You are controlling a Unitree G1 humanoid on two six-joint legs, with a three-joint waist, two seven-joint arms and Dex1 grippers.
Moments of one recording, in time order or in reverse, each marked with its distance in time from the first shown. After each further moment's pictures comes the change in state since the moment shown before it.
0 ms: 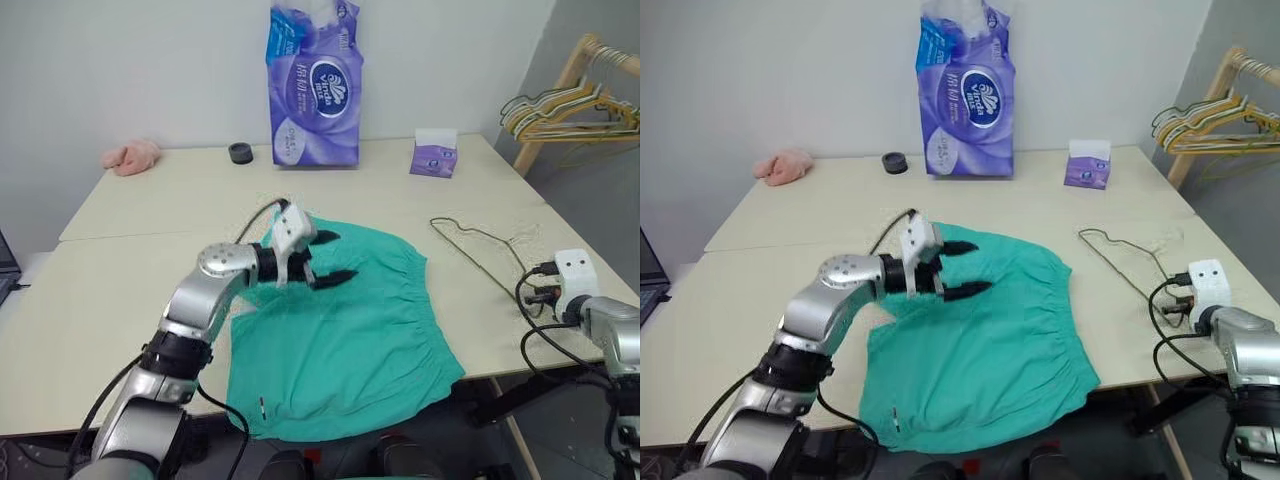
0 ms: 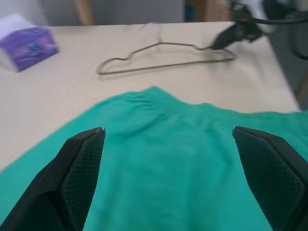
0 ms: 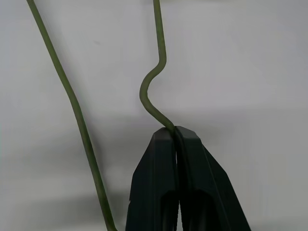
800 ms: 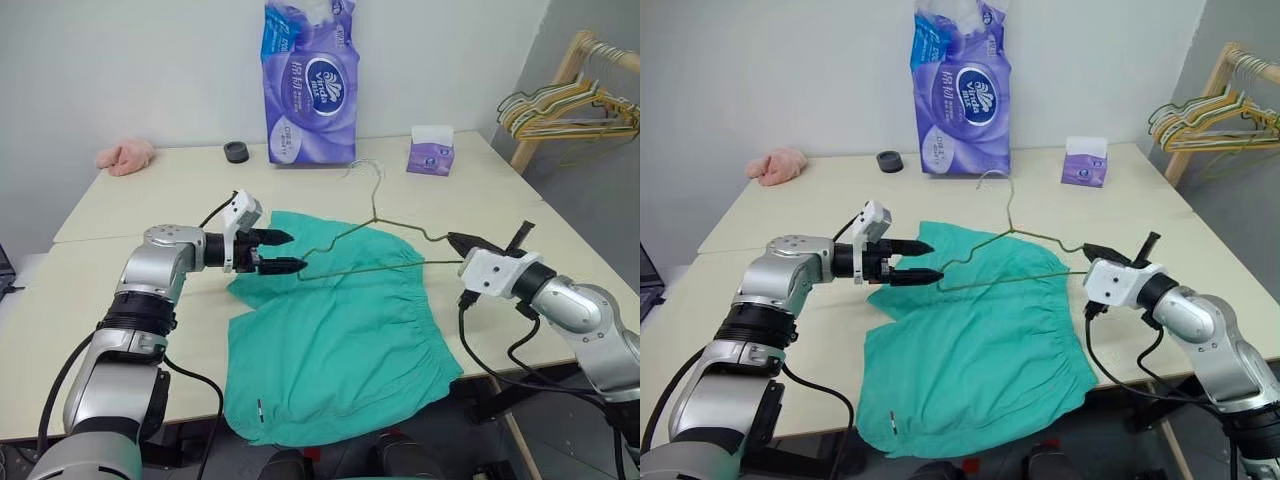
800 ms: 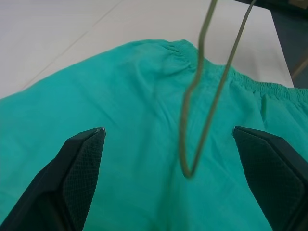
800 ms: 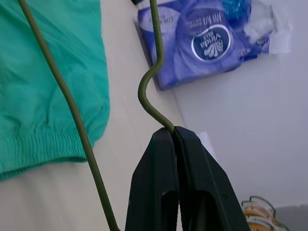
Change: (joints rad) left arm -0.125 0.129 0.015 0.363 0.025 0.028 -0.374; right arm 0.052 -0.084 0.250 -0.306 -0.370 -0.853 0.086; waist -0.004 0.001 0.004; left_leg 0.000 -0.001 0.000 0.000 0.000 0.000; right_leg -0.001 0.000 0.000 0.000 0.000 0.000
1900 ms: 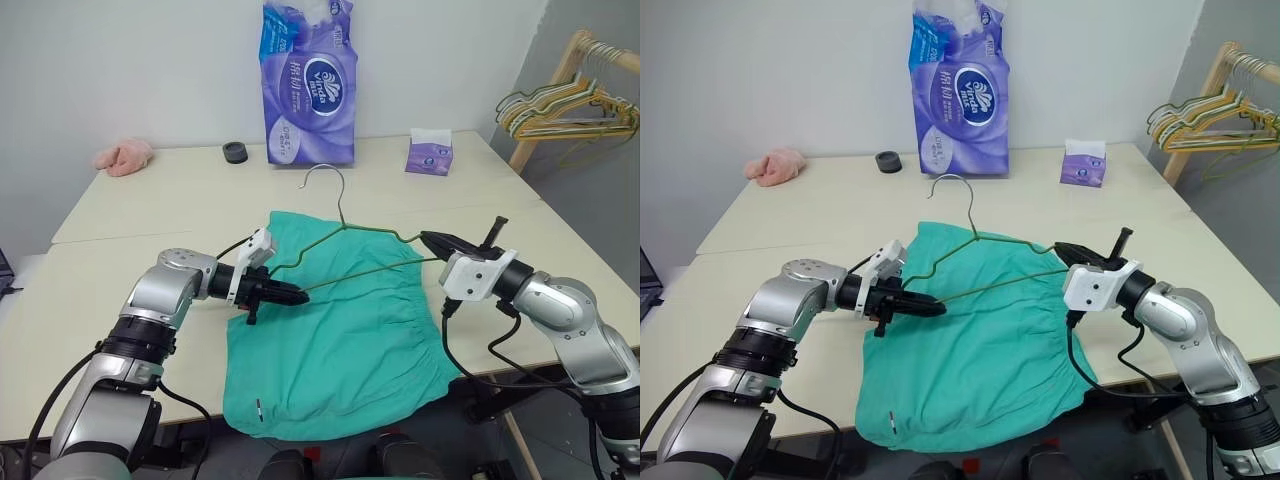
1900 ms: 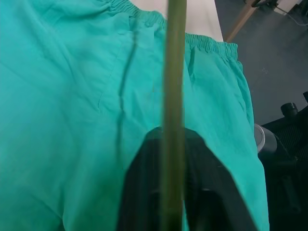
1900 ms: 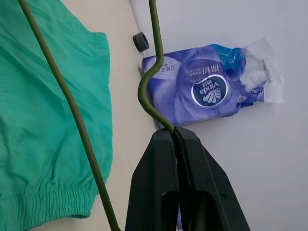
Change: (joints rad) left arm 0.144 0.037 -0.089 -0.210 -0.009 0.151 -0.161; right arm -0.056 0.088 0.011 0.001 -0.015 -0.096 0.059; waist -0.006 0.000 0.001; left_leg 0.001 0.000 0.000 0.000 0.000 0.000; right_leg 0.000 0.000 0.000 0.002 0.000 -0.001
